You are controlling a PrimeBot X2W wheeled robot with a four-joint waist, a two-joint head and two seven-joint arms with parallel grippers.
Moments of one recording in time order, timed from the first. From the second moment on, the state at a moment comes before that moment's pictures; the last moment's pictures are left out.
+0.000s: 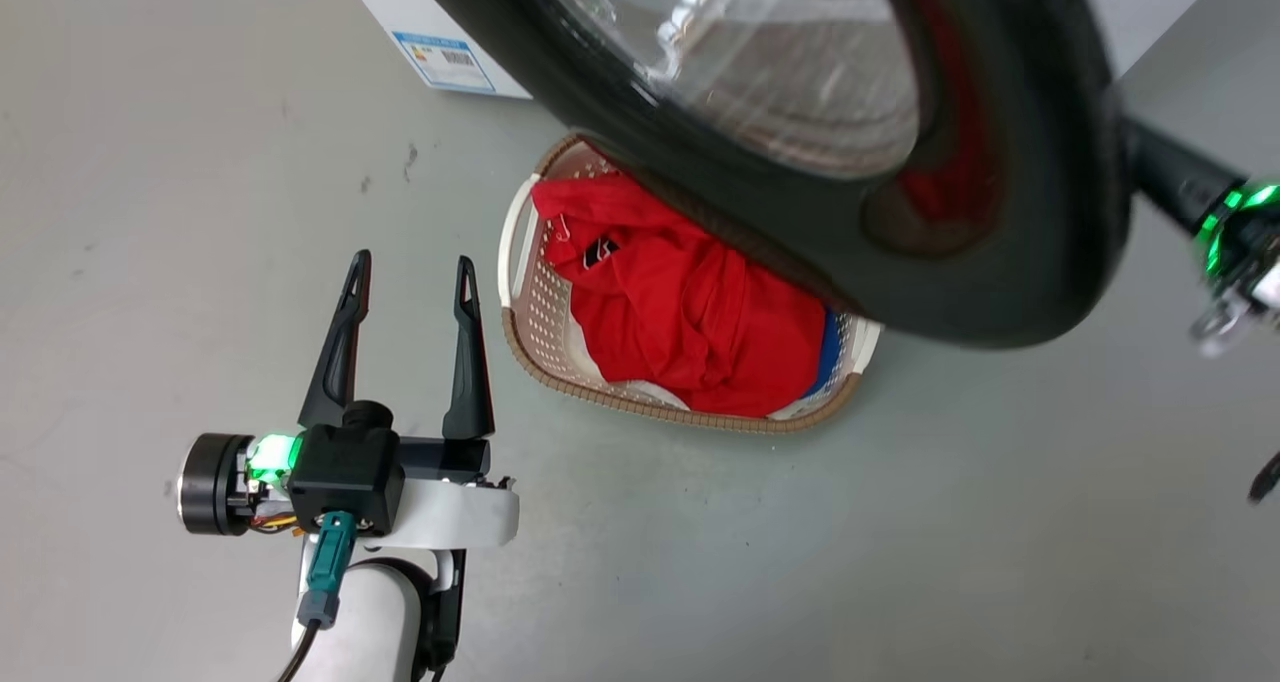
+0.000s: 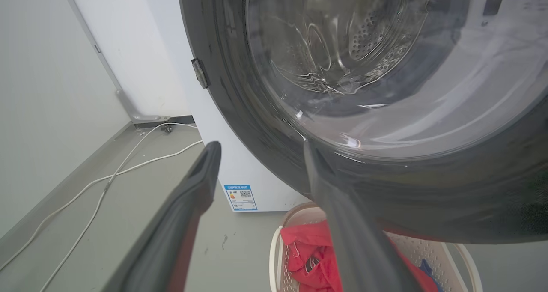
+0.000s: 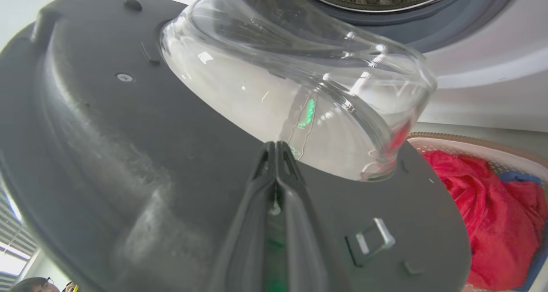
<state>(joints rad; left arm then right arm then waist) -0.20 0.08 -0.18 -0.04 0.00 0.16 -0.26 -0.60 -0.42 0.09 -0.04 1.49 0.13 0.68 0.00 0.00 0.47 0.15</state>
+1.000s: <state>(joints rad) -0.10 0.09 -0.20 -0.01 0.00 0.17 -0.26 -0.20 -0.23 0.36 -0.15 1.53 0.13 0.62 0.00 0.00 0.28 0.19</state>
